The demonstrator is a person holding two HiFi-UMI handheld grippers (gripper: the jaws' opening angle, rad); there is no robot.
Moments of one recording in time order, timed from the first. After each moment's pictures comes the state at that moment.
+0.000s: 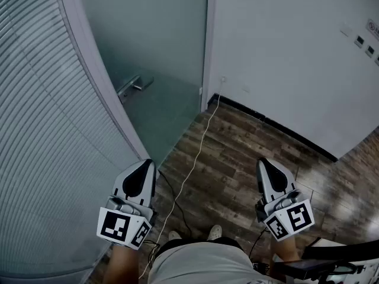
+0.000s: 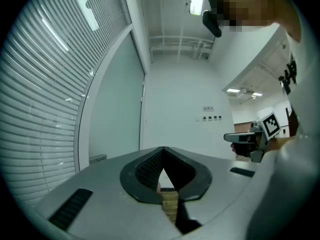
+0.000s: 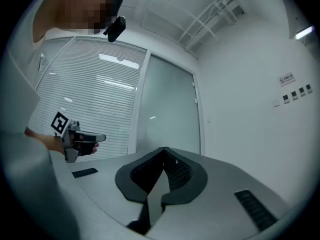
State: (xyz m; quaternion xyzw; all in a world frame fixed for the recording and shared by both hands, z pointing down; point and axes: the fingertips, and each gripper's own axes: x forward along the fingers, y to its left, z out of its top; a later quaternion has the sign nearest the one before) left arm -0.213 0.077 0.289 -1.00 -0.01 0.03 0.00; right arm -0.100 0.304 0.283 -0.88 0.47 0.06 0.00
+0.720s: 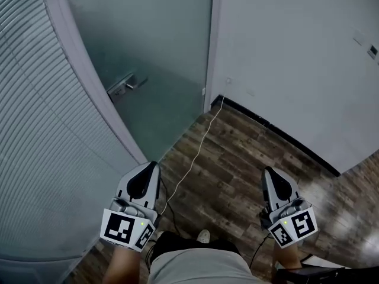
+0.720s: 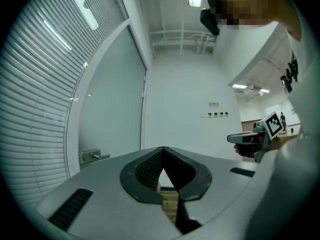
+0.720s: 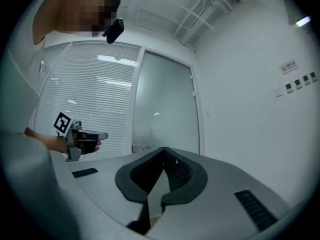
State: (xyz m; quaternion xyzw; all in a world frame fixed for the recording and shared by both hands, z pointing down) left arm -0.152 0.126 0.309 -1.00 0.03 0.02 0.00; right arm -0.028 0.353 0.310 -0.87 0.50 0.03 0.00
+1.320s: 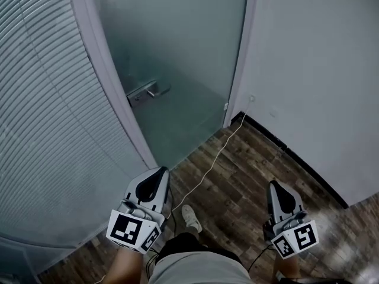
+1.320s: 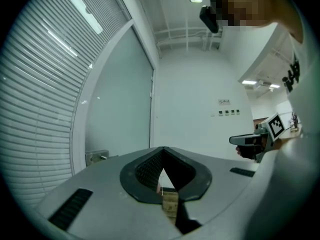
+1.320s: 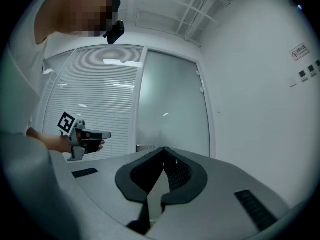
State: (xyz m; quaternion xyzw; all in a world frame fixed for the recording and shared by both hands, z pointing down) left arm -0.123 0.097 0.316 -1.00 0.09 0.02 0.00; right arm 0.019 0.313 0.320 -0.83 0.56 0.03 0.01
